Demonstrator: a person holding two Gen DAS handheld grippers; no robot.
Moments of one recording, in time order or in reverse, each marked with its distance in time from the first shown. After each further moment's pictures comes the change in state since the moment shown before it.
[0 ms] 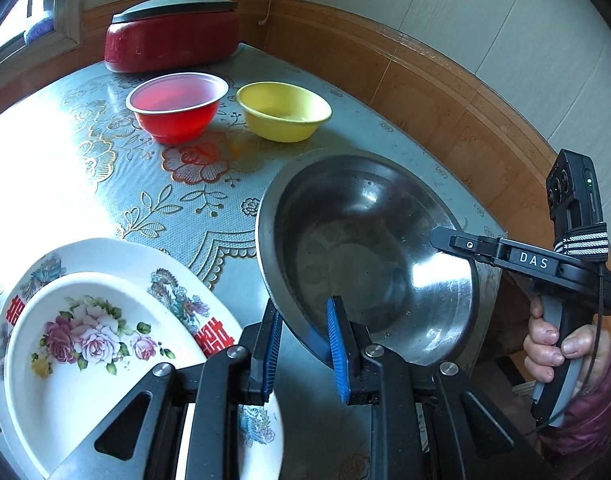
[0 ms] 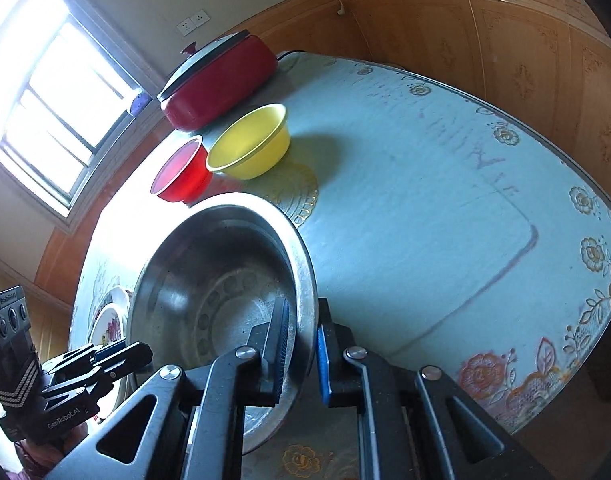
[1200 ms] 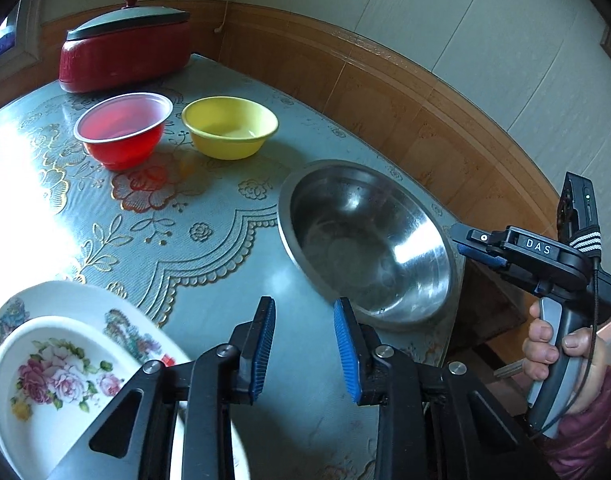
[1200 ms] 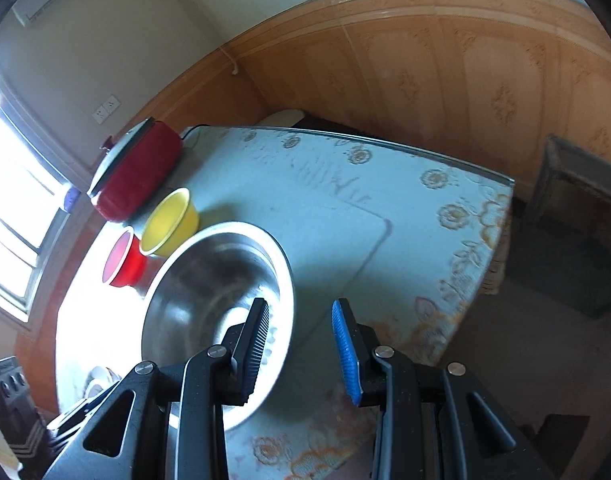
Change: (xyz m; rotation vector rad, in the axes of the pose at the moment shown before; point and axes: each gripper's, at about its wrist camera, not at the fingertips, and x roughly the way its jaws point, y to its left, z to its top) left arm 0.001 -0.014 0.015 0.070 -0.014 -0.142; right arm -0.064 -0.035 -0.012 0.292 -0.206 -0.173
